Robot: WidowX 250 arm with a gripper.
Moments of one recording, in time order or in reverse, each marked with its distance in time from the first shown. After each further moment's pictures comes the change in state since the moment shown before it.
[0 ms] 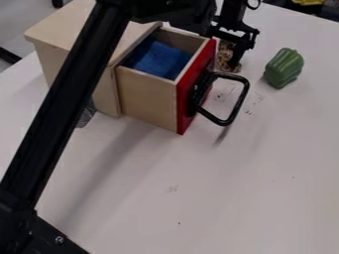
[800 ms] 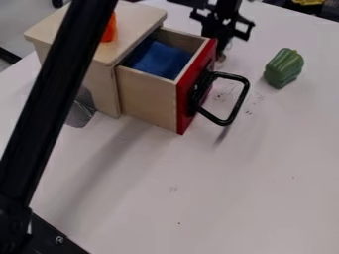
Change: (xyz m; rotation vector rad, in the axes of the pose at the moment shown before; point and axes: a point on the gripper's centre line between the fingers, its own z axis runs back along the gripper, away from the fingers) arm -0.015 0.017 0.066 0.103 -0.090 0.027
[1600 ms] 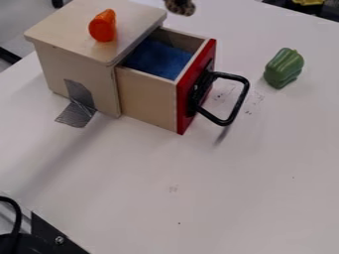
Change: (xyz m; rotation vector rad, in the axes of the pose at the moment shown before) arm -0.104 0.047 0.066 -0.048 -0.099 0.011
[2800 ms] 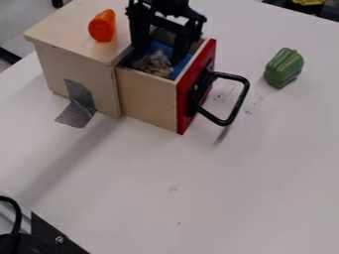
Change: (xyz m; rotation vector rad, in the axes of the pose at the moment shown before) arm -0.037 -0.015 -0.039 -0.014 0.101 -0.054
